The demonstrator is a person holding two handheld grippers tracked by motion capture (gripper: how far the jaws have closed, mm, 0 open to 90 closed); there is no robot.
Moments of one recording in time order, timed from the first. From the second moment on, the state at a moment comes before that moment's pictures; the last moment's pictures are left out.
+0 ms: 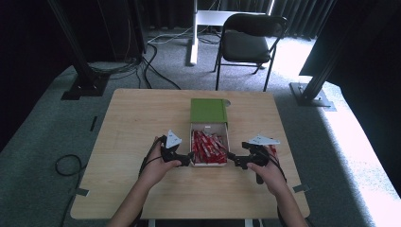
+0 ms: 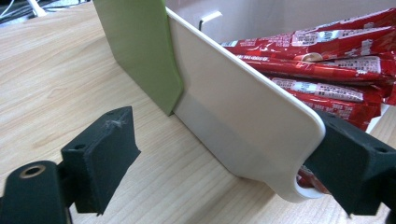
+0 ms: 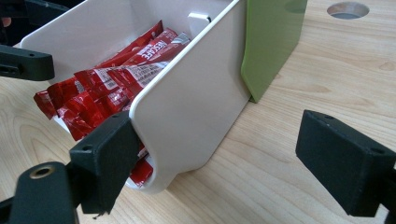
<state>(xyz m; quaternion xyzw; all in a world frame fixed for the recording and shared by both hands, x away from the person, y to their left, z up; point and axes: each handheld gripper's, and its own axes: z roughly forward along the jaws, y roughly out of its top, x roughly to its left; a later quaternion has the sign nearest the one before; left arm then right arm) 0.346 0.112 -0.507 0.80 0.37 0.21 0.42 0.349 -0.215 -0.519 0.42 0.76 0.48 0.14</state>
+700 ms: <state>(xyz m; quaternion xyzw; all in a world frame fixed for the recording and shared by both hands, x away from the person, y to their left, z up) 0.358 0.112 -0.508 0.80 0.38 0.20 0.42 0.360 -0.215 -0.519 0.42 0.76 0.47 0.14</state>
